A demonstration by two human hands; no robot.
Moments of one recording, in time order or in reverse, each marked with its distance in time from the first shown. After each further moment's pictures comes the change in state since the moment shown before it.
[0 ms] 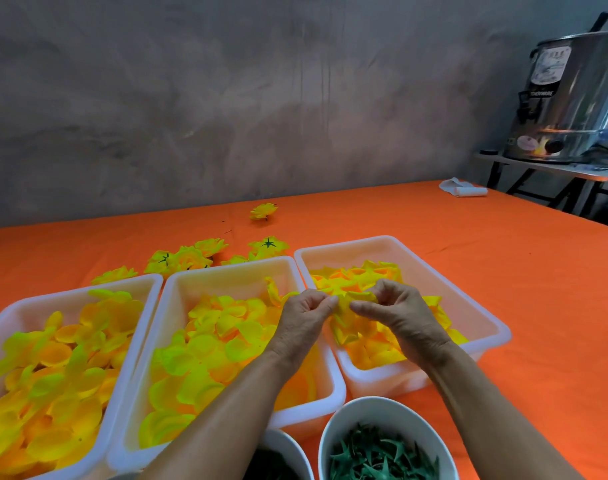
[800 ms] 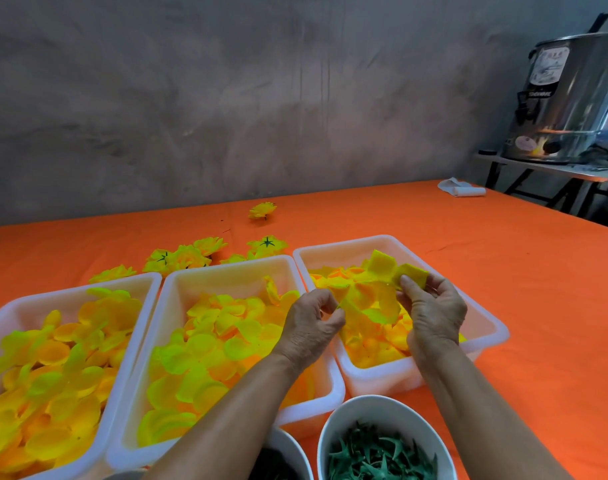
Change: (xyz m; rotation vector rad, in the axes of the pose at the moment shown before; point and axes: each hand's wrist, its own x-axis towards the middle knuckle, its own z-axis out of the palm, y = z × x) left_hand 0.002 -0.008 0.006 0.307 -0.042 0.205; right_hand 0.007 -0.004 -0.005 0.271 0.771 -0.135
